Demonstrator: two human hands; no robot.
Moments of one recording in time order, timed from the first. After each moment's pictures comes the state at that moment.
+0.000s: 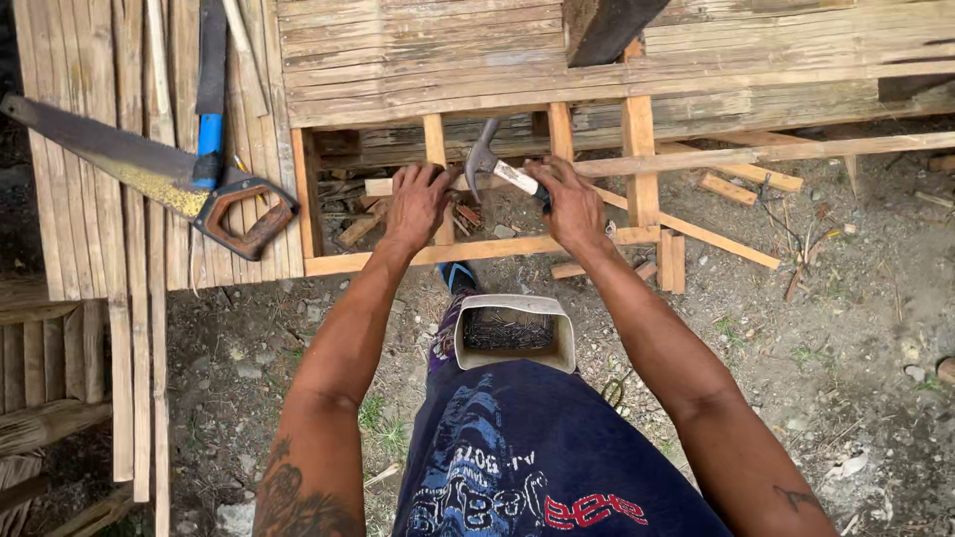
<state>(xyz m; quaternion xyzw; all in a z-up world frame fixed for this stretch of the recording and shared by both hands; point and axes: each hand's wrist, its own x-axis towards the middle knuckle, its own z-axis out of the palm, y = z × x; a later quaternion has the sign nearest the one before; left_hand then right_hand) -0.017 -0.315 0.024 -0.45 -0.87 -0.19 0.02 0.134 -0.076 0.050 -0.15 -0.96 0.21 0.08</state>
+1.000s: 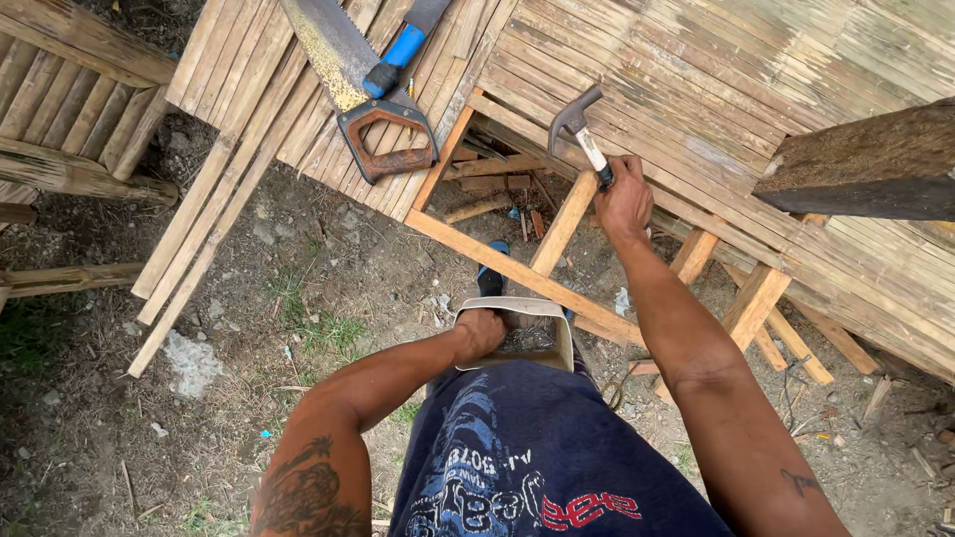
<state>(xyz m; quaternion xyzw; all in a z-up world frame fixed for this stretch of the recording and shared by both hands) 0.127 -0.401 -0.090 -0.50 -0.80 0.08 -0.32 -0.069 -0.144 -0.012 -0.08 -0.96 0.26 0.03</state>
